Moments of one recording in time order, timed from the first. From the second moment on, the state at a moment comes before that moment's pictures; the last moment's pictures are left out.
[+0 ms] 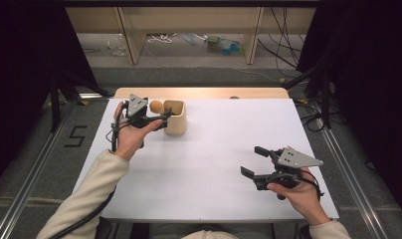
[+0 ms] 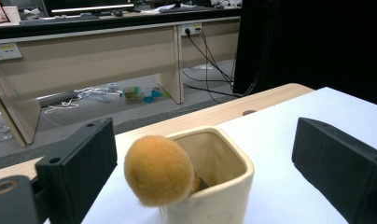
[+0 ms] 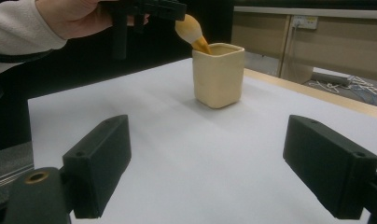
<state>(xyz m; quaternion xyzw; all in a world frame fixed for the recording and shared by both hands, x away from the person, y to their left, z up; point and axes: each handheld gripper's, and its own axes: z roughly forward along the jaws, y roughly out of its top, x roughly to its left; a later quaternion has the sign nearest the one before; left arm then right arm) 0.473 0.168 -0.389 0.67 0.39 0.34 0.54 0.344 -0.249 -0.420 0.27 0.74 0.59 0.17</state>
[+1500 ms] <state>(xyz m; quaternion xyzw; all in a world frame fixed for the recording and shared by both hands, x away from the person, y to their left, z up) 0.412 0.195 -0.397 0.68 0.33 0.31 0.58 0.345 -0.251 -0.420 0.26 0.74 0.59 0.18</state>
